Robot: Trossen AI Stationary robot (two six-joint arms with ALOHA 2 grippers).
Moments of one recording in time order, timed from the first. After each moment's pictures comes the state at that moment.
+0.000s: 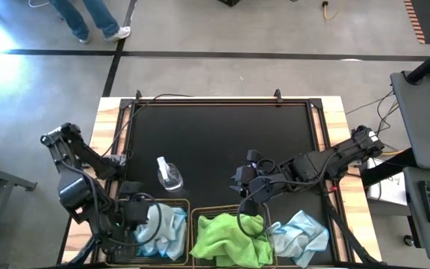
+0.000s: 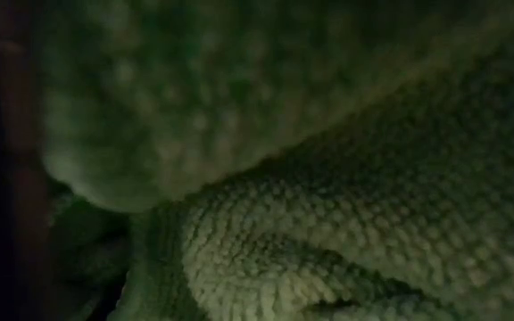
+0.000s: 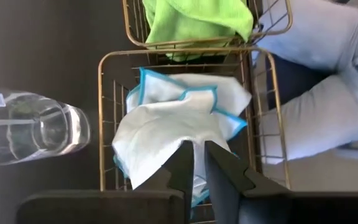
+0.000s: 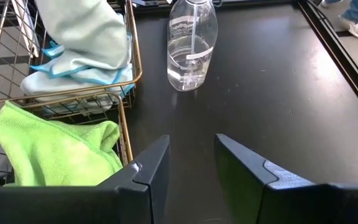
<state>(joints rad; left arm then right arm) -0.91 1.44 1.62 -1.33 -0.28 -0.84 0.41 1.64 1.69 -0.86 0.42 0.41</state>
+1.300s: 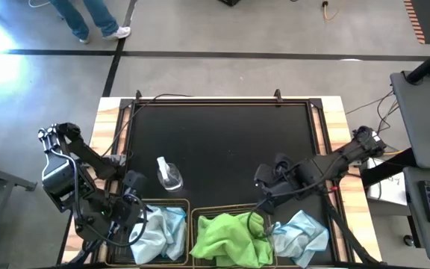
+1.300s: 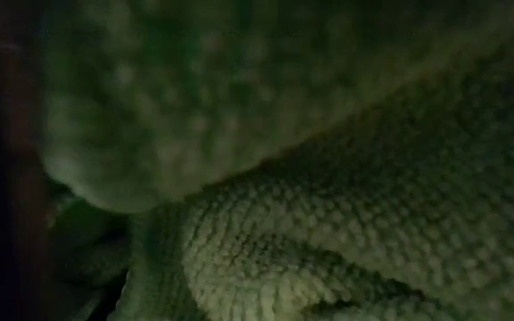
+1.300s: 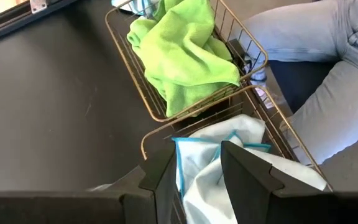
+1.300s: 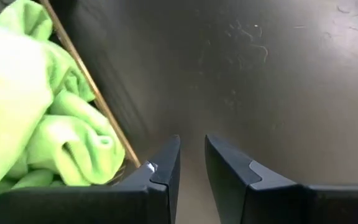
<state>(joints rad) -0.90 1.44 1.82 -1.35 -0.41 -0.35 0.47 1.63 1.69 -1.38 0.31 0.85</state>
